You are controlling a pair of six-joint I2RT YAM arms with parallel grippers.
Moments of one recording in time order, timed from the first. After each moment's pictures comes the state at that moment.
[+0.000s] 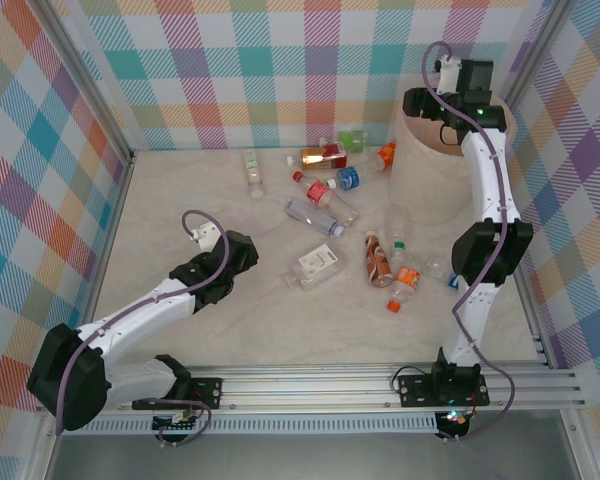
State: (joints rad) left arm -0.62 1.18 0.73 -0.41 -0.58 -0.86; right arm -0.01 2.12 2.35 -0.71 -0.27 0.04
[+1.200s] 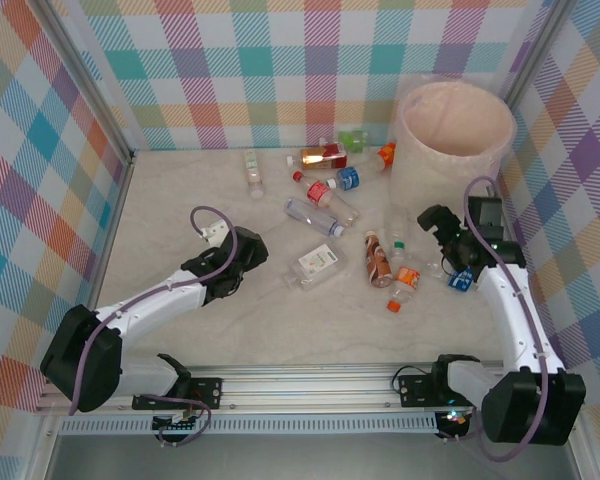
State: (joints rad) left arm -0.61 1.29 0.76 -0.34 -0.49 -0.92; right arm -0.06 1.08 0.91 -0.70 -0.14 0.87
